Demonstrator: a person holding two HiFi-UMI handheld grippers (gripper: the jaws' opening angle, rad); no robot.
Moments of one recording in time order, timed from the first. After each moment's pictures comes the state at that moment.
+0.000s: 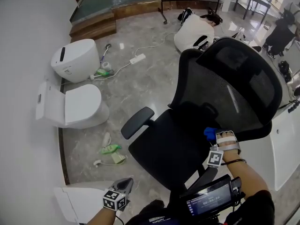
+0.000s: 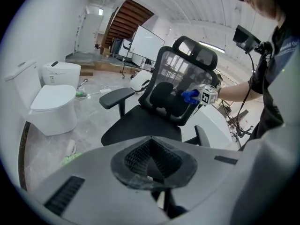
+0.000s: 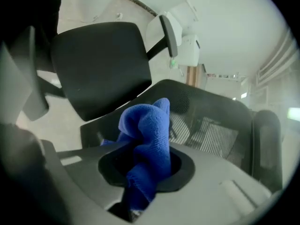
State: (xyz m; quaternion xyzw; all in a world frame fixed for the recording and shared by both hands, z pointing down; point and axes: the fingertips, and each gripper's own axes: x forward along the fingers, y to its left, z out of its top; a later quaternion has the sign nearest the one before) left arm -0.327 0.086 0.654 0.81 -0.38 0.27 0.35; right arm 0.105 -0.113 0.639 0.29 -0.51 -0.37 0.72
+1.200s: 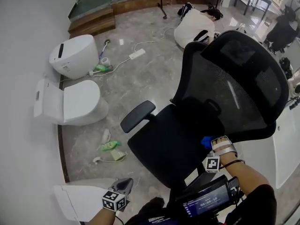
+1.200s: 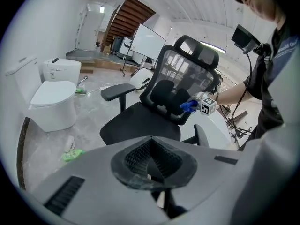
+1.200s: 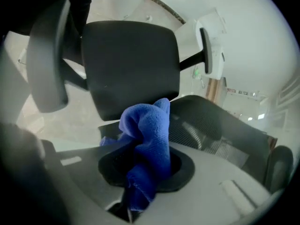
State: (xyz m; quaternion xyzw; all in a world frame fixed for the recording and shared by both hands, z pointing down) left arm -0.331 0.102 0.662 0.81 -0.37 0.26 0.37; right arm 0.077 -0.049 0.727 0.20 -0.59 -0.34 0.70
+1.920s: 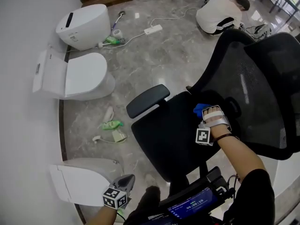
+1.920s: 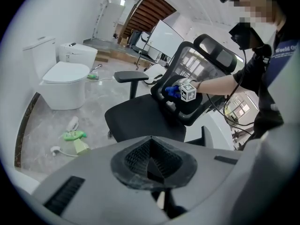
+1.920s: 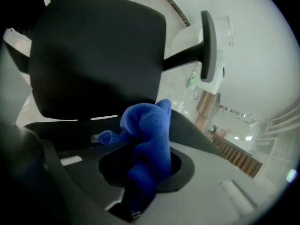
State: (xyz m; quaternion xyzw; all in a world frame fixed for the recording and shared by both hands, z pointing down) left arm -0.324 0.115 0.713 0.75 -0.42 0.25 0.44; right arm 0.017 -0.214 0.802 0.08 -0.48 -0.42 0.76
